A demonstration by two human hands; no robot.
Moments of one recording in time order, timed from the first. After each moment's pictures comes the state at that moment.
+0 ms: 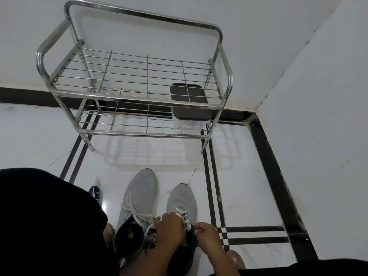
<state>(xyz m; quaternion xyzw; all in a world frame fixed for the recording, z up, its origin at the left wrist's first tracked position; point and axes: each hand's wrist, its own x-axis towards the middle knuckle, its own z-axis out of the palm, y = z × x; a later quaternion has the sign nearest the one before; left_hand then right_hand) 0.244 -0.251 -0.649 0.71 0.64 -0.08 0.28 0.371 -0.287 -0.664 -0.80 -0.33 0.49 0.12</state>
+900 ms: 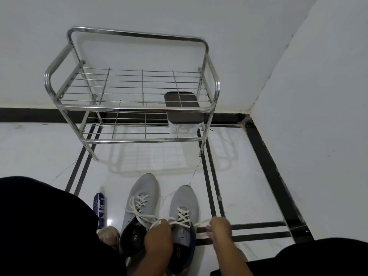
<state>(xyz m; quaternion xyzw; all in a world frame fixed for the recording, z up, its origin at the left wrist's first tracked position) 0.207 -0.279 -0.636 0.70 0.67 -0.06 0.23 0.385 -0.286 -0.610 -0.79 -0.05 0.49 0.35</state>
